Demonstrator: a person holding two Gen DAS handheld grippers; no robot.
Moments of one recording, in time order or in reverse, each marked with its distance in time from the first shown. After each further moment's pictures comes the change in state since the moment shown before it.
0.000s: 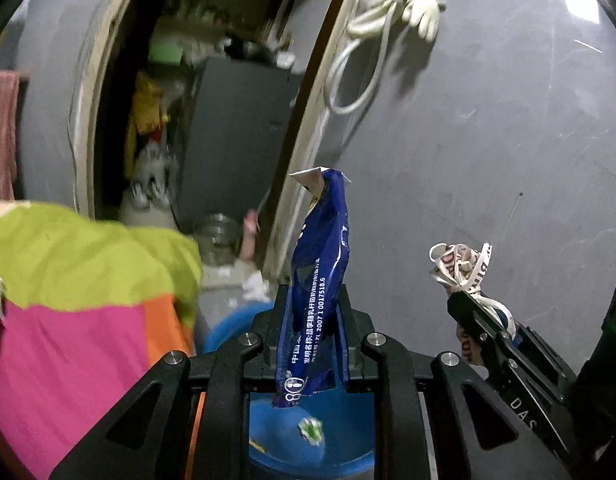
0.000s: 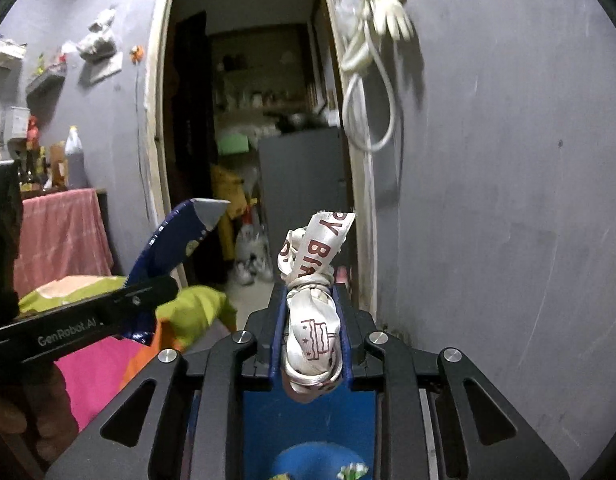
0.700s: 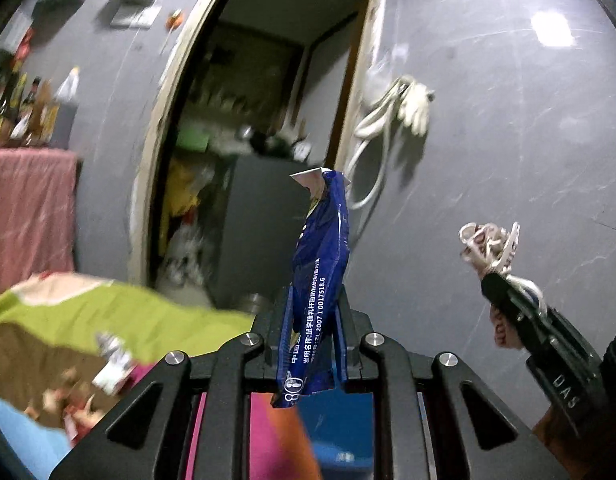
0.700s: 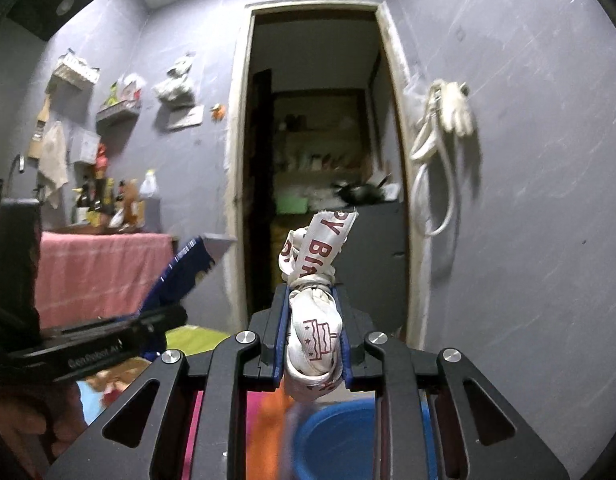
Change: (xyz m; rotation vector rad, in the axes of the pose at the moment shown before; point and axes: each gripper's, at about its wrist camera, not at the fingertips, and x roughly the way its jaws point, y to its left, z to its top) left arm -0.166 0.005 0.007 0.076 -0.352 0.066; right arm -0.104 0.092 0.046 -0.118 -0.290 0.122
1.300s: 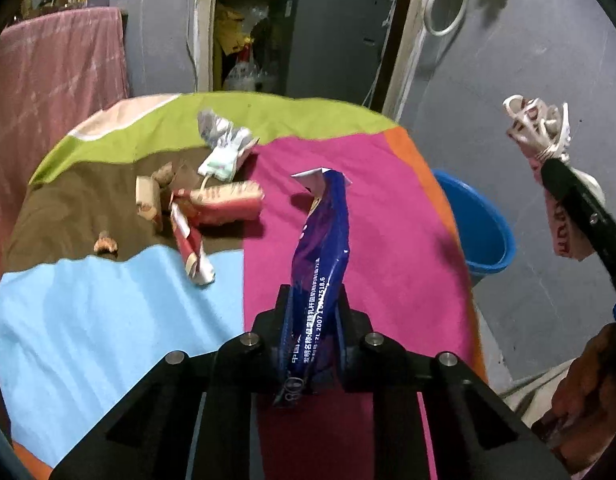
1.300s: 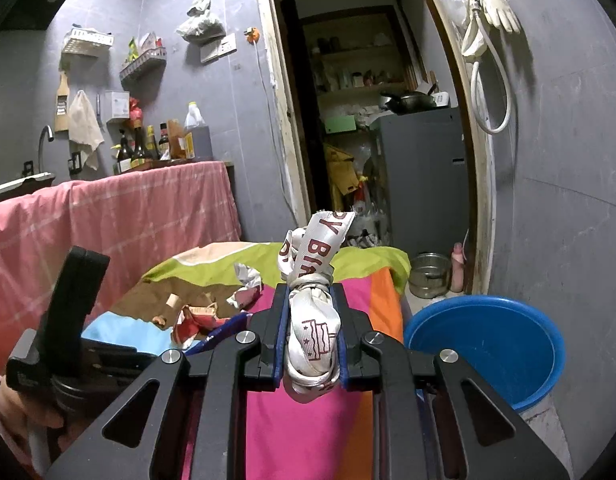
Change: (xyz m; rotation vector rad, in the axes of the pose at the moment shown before) left arm -0.021 0.100 -0.096 -0.031 0.650 0.208; right arm 0.016 0.076 -0.068 0.122 0.305 0.234
